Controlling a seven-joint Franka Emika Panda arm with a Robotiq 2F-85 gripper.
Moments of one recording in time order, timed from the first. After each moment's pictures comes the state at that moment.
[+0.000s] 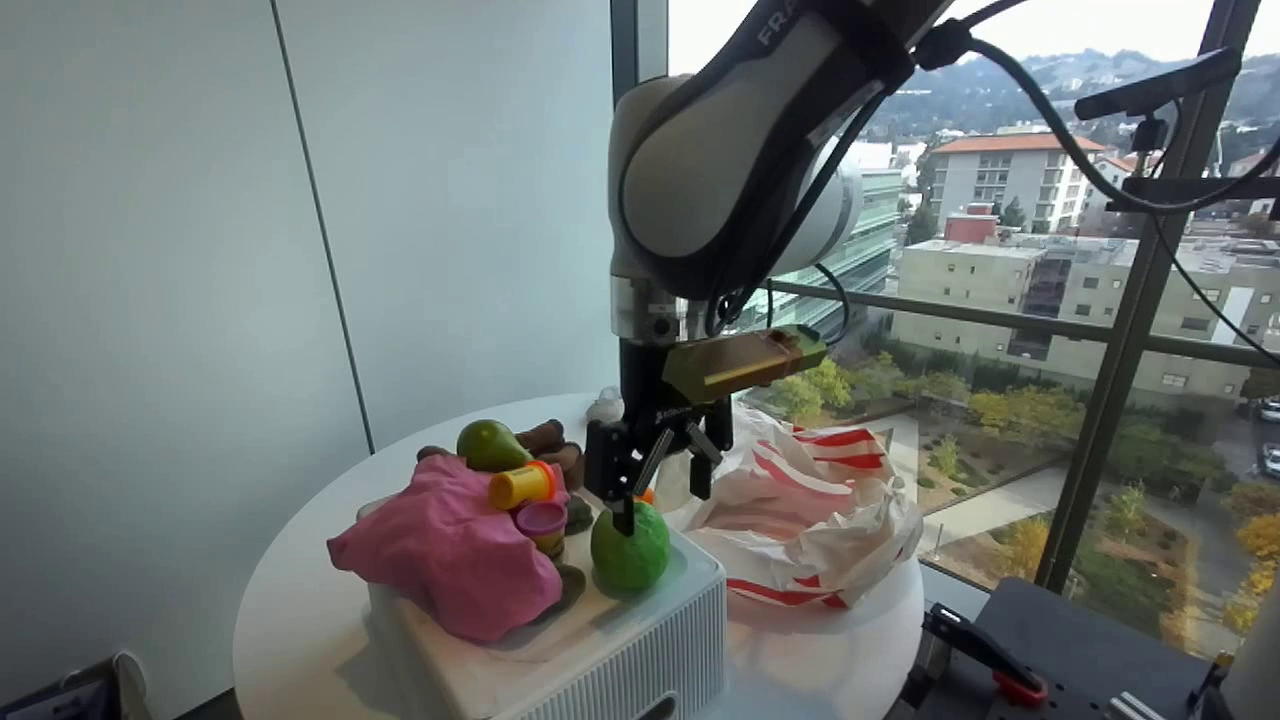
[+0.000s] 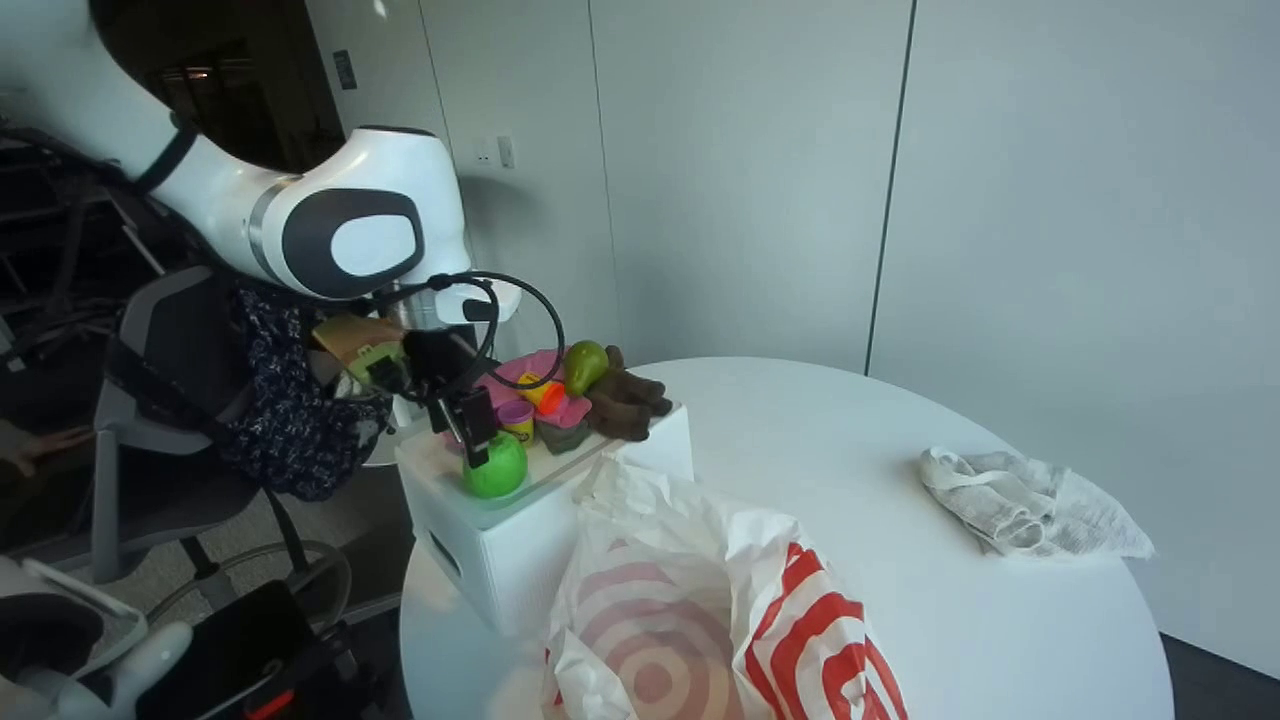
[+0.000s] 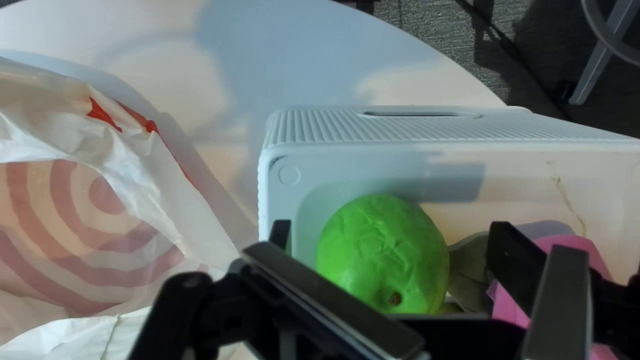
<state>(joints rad) 0.13 -0.17 0.19 -2.61 0.10 2.43 0.24</state>
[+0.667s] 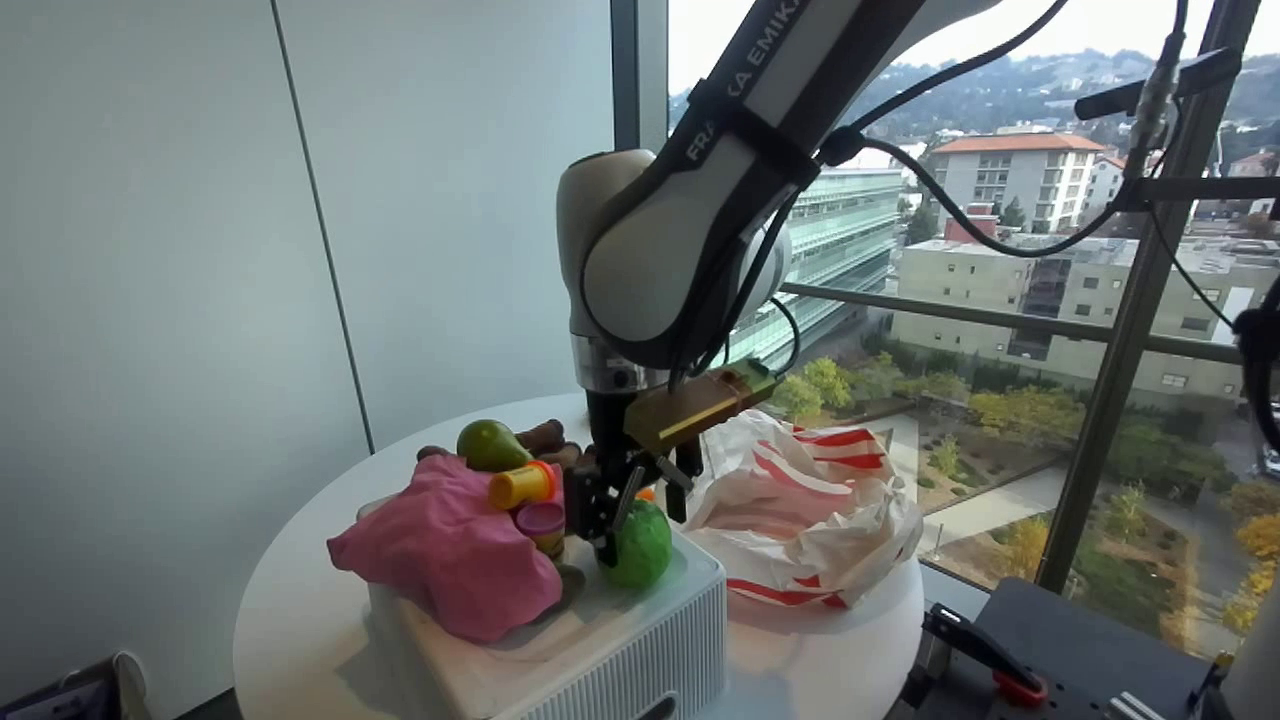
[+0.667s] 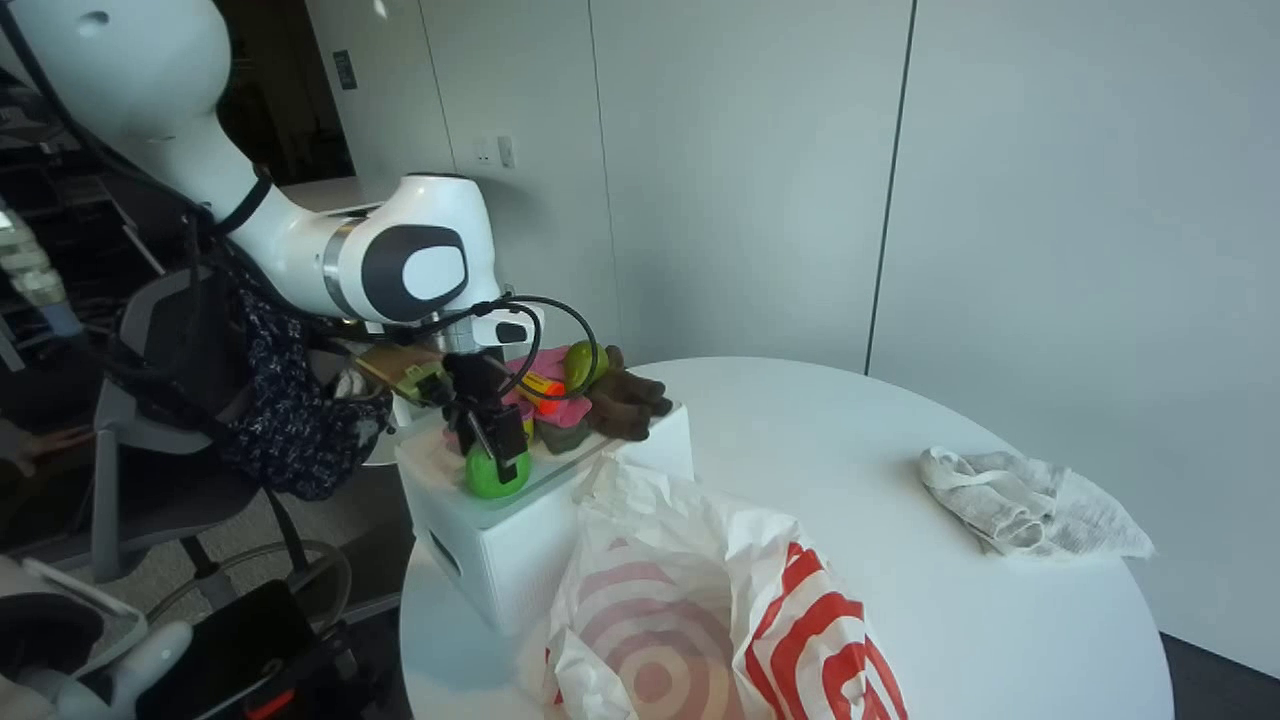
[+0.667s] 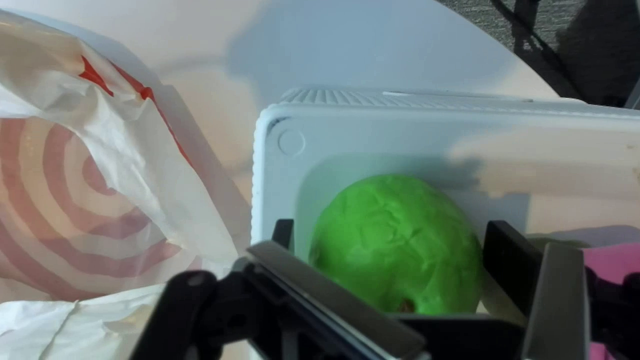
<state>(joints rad) 0.13 0.04 0.19 -2.50 -0.06 2.47 0.33</state>
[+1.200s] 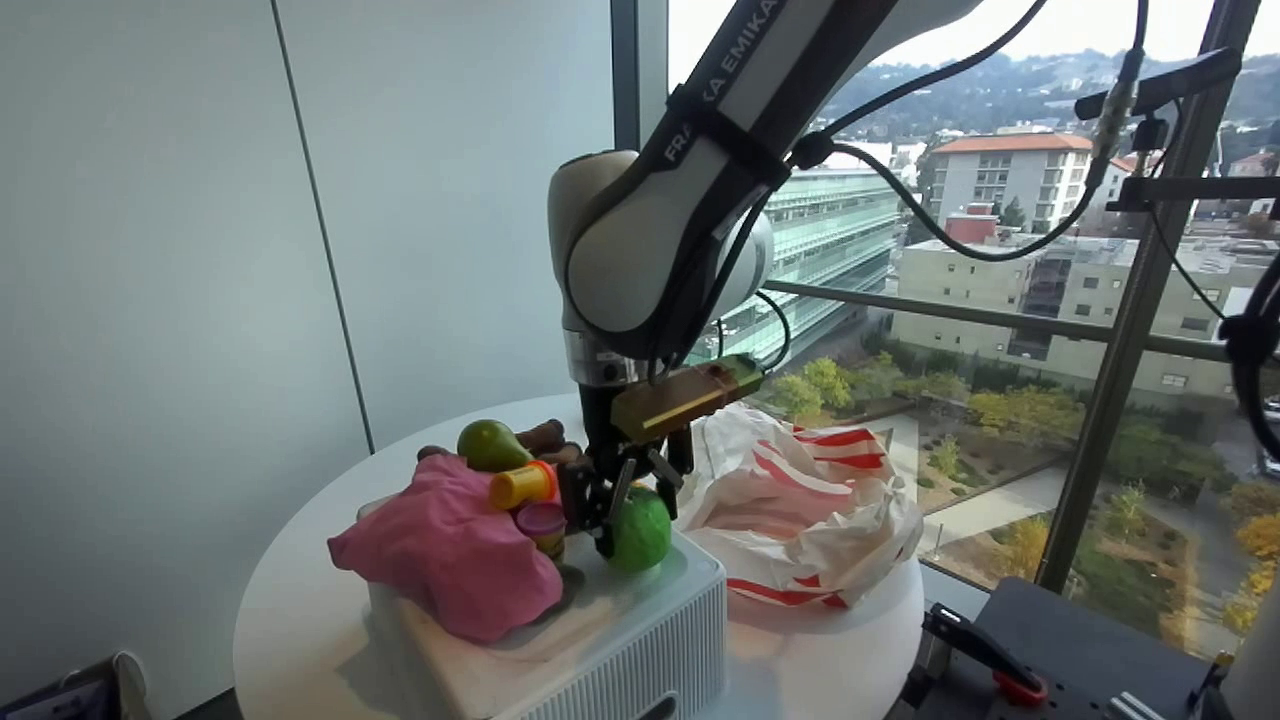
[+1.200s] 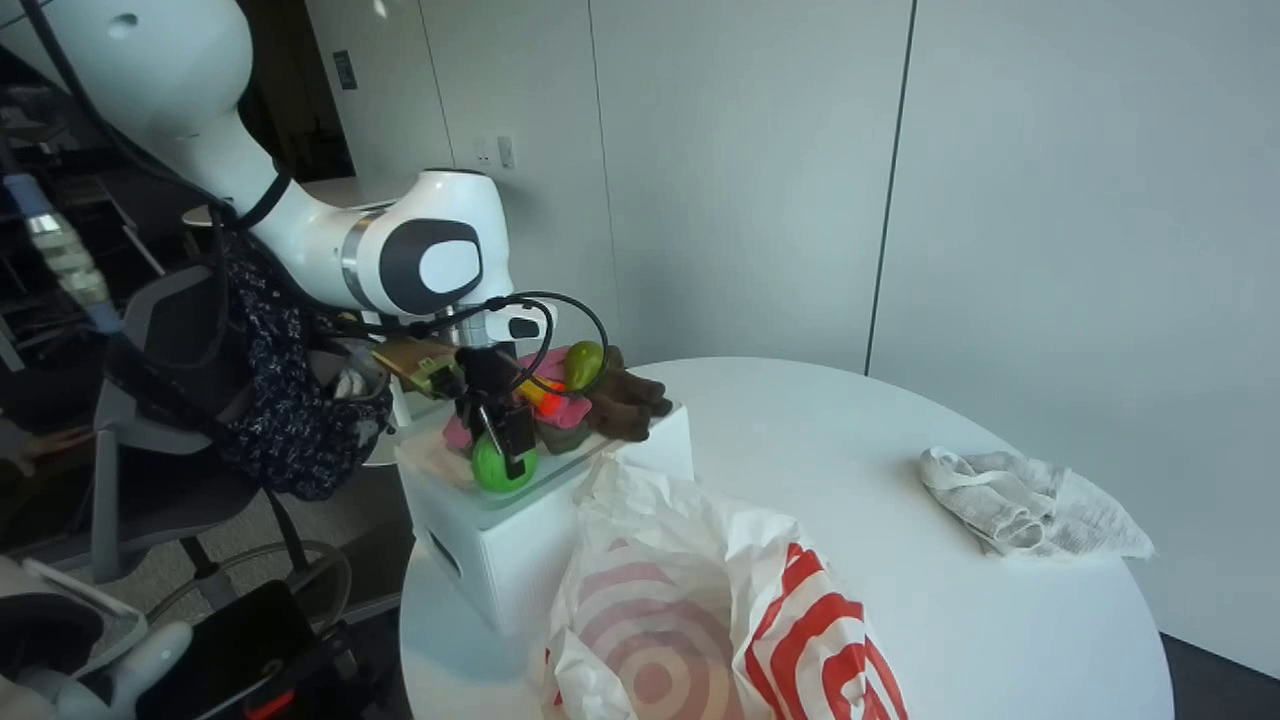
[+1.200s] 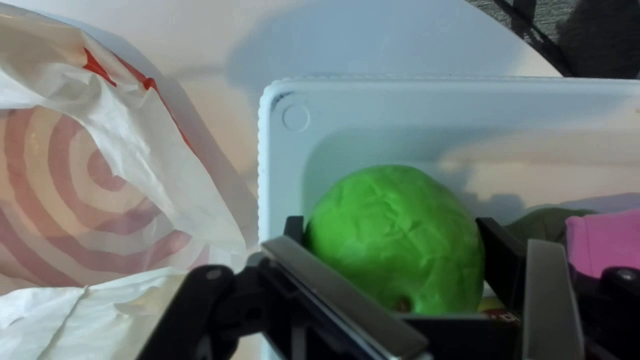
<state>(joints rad) 0.13 0.07 0.17 -2.45 -0.06 2.44 0.34</state>
